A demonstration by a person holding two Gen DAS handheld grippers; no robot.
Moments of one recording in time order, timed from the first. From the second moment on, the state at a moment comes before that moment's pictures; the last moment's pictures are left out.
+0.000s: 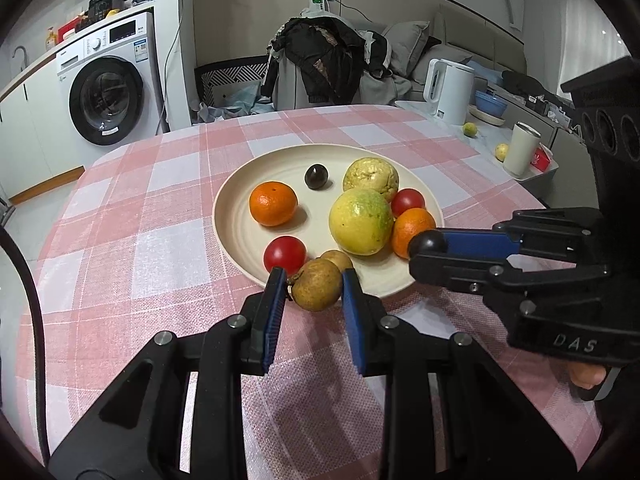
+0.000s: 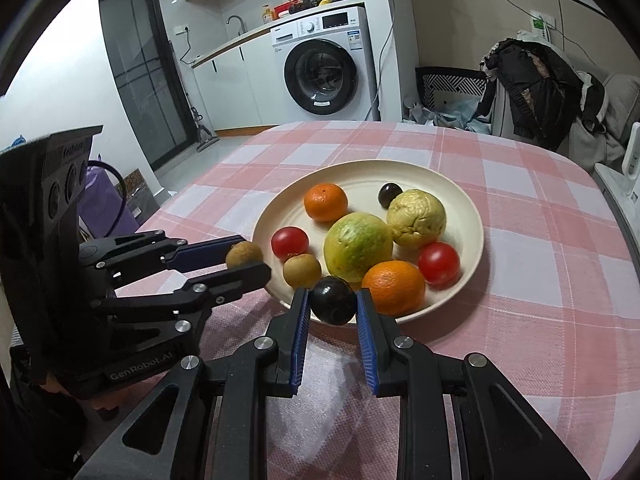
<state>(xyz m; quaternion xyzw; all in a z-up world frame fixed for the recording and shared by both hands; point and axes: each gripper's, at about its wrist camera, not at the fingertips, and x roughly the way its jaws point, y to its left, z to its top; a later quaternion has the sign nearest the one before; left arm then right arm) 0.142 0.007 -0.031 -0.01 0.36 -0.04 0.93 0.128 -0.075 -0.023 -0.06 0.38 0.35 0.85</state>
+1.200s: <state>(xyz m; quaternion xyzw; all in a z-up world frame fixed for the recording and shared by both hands) 0.178 0.004 -0.041 -0.01 0.38 -0.04 0.93 0.156 -0.067 -0.040 -0.08 0.39 0.32 0.86</state>
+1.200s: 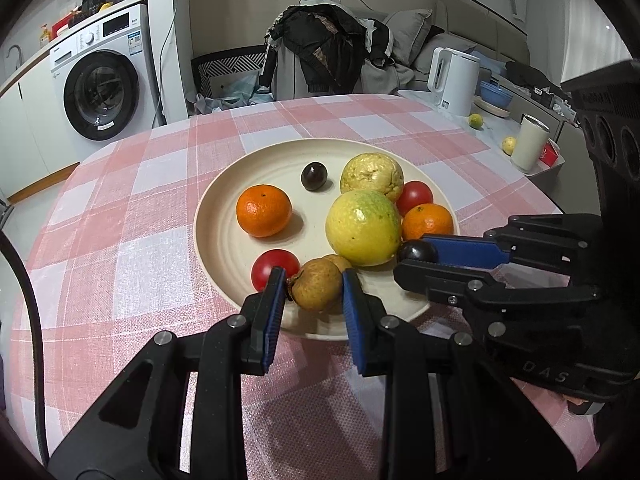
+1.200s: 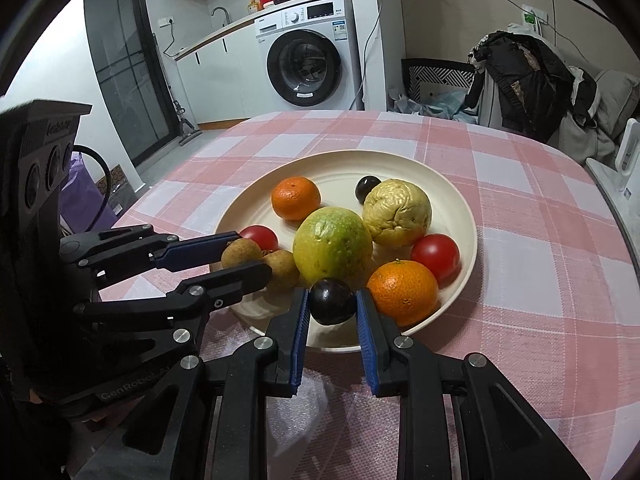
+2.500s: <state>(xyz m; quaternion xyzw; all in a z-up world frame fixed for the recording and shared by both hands) 0.061 0.026 0.003 -0.03 0.23 0.02 0.97 0.088 -0.116 0.000 -0.06 0.25 0.36 0.90</state>
